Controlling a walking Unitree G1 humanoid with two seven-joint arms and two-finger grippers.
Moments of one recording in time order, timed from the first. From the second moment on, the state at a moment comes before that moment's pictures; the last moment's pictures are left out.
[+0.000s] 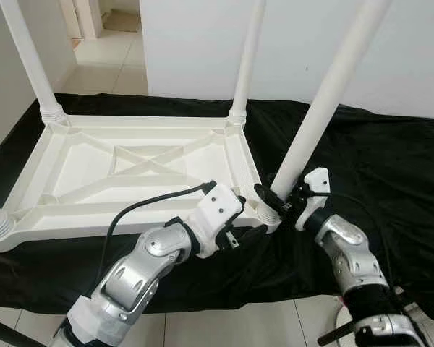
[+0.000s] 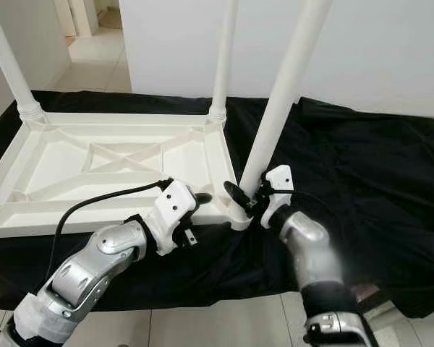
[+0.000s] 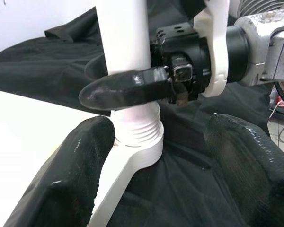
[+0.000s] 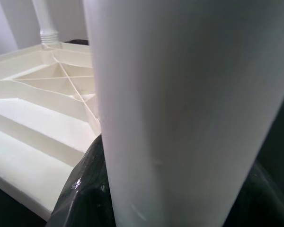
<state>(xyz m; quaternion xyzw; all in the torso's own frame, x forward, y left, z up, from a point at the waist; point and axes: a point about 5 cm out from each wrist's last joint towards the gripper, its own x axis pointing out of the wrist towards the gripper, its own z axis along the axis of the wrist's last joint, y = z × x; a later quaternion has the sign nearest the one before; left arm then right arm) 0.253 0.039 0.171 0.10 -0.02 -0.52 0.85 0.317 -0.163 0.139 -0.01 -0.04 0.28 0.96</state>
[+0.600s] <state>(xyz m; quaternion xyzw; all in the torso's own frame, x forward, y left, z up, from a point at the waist) 0.252 0.038 0.170 0.10 -0.02 -0.52 0.85 0.290 -0.129 0.142 0.05 -0.04 0.02 1.00</state>
